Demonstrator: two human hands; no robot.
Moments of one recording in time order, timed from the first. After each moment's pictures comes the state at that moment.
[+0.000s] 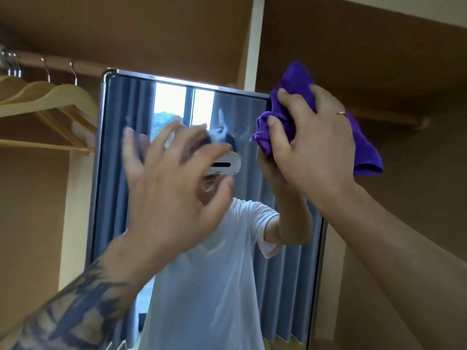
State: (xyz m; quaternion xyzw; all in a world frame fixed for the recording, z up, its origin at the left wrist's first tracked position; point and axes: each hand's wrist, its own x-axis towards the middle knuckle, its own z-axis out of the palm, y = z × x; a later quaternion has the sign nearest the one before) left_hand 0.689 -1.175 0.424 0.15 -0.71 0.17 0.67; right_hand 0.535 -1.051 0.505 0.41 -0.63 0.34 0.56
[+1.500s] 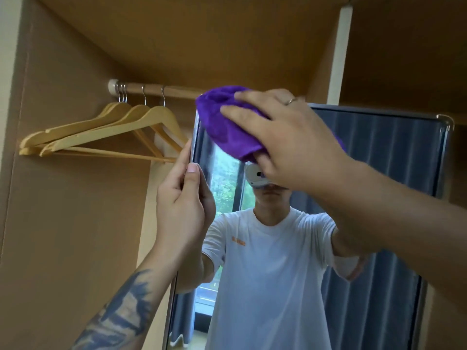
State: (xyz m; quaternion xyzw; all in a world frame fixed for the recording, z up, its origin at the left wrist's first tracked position) left_hand 0.725 -1.254 0.406 0.04 -0.56 -0.31 0.77; right_hand 0.605 -1.136 0.535 0.66 -0.44 0.13 0.60
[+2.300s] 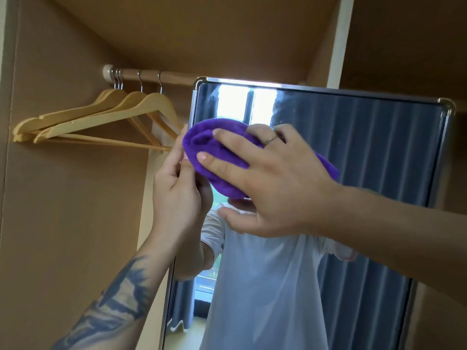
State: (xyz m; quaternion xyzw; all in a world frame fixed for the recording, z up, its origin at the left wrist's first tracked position) left_hand 0.733 -1.256 0.402 0.04 -0.57 -0.33 0.75; right_hand 0.606 -1.128 0.477 0.66 -0.41 0.02 0.63
